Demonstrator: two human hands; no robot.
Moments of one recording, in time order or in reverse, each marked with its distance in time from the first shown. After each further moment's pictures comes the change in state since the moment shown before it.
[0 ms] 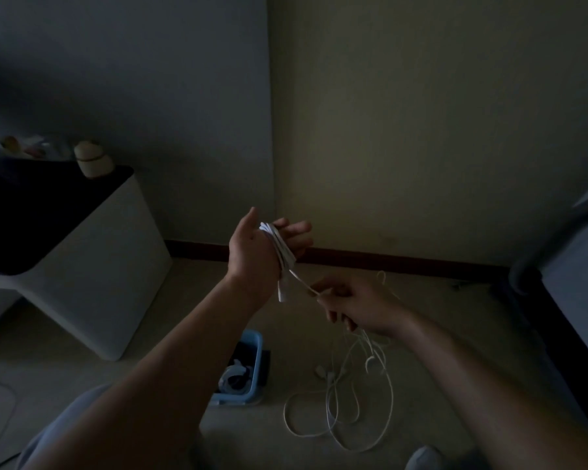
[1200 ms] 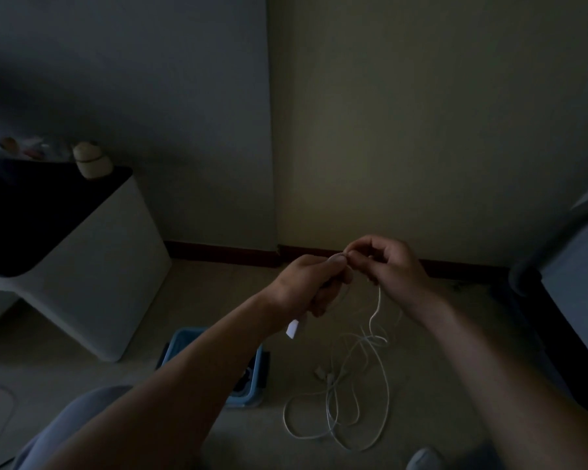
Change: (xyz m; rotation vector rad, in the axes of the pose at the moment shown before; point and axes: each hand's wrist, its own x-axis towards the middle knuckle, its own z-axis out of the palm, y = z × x) left_hand -0.026 -0.027 0.025 0.754 -0.294 -0.139; right_hand -0.002 -0.020 -0.037 0.168 0.356 -0.146
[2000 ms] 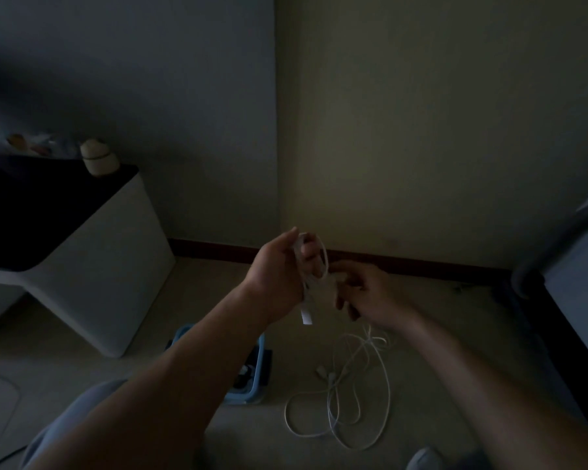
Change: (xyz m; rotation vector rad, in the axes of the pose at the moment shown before) left_hand 0.004 0.001 -0.022 -0.966 0.091 -0.063; right_hand -0.010 0.023 0.025 -0.246 -0.194 0.040
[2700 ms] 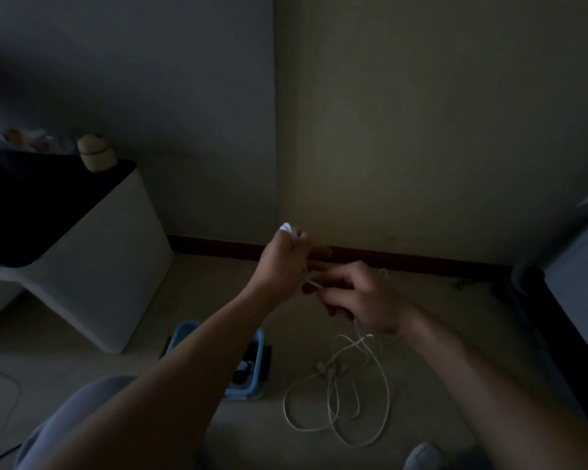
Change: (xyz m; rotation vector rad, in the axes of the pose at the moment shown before) left_hand 0.015 -0.008 -0.012 0.942 0.234 0.386; right_hand -0.013 -0.030 0.004 0.137 -0.190 -0.012
